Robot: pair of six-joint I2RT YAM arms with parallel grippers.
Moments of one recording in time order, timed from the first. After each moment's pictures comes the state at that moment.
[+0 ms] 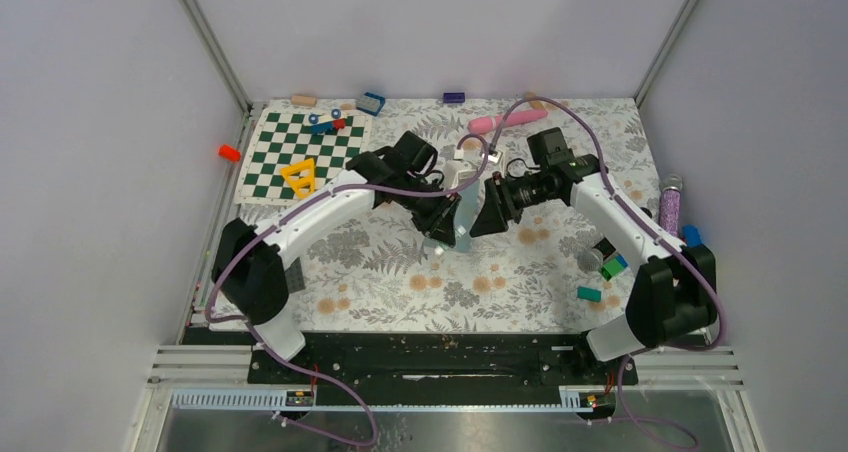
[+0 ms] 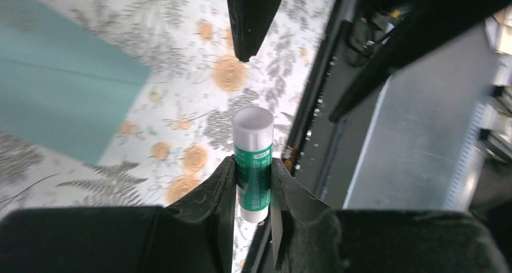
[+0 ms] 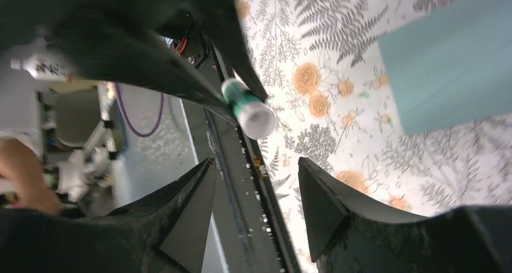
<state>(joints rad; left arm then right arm) -0.71 1.70 1.46 -0.80 0.74 0.11 0.33 1.47 1.20 -0.80 -1.03 -0.25</state>
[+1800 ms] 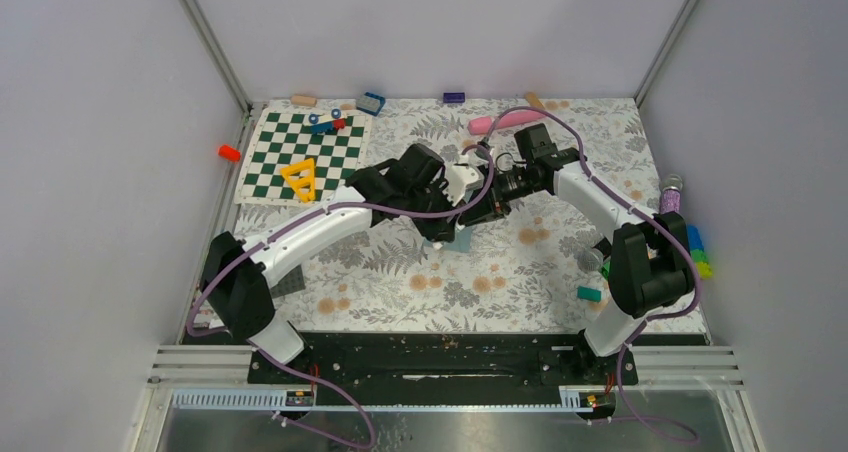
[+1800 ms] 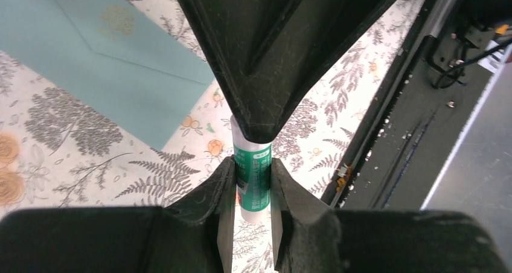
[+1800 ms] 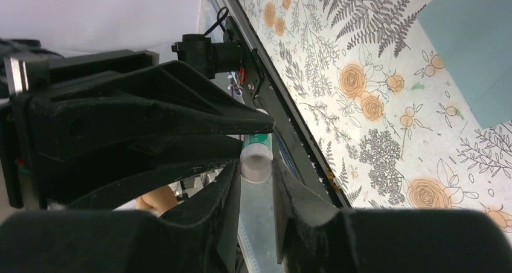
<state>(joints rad) -0.82 1.58 1.38 -0.68 0.33 0.08 0.34 1.67 1.25 -0.66 -1.09 0.30</state>
